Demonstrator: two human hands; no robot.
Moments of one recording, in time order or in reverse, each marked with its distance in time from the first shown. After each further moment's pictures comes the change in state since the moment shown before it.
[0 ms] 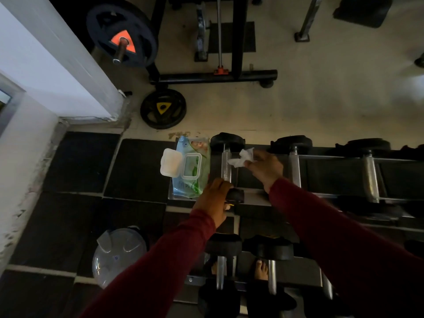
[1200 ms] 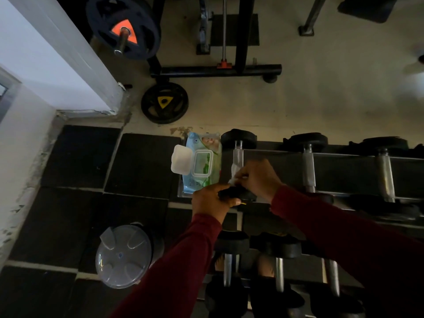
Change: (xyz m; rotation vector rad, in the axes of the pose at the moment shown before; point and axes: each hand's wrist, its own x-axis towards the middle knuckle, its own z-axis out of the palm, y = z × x) left_hand -0.020 -0.013 -0.017 -0.589 0.173 -0.442; right_hand -0.017 0.004 0.035 -0.670 -0.311 -0.522
